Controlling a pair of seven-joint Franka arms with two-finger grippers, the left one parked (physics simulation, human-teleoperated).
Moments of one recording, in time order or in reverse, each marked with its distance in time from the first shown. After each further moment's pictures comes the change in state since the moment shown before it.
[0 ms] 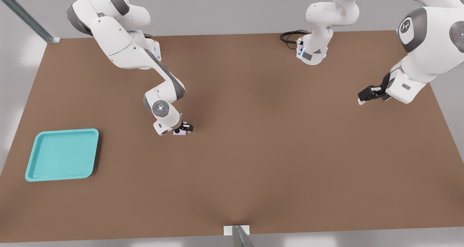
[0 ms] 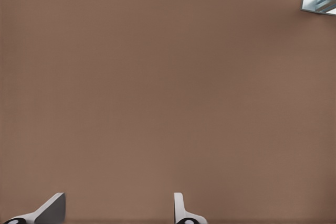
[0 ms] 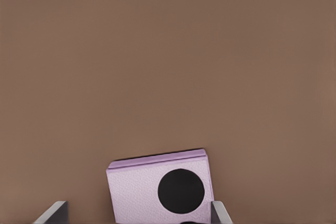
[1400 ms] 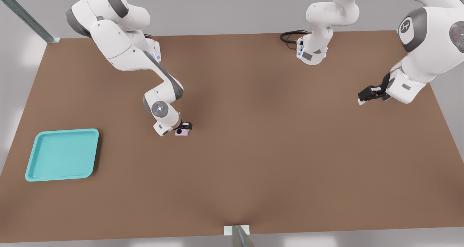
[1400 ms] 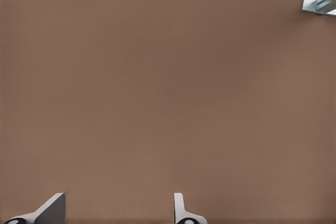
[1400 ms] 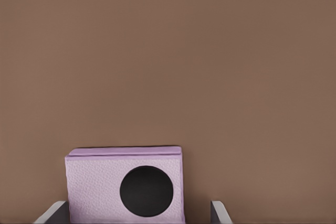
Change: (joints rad) arm -0.022 0.028 0.014 -0.026 -0.022 0.029 -0.121
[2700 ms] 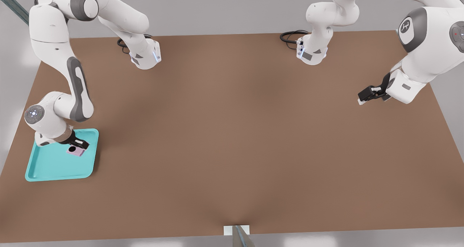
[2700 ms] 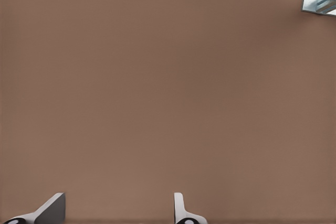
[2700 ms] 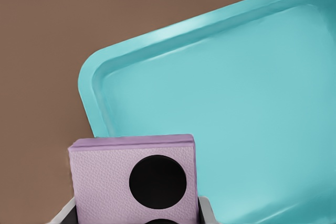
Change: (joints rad) arm -0.401 -0.094 -0.394 0.191 0.069 -0.065 -0.605
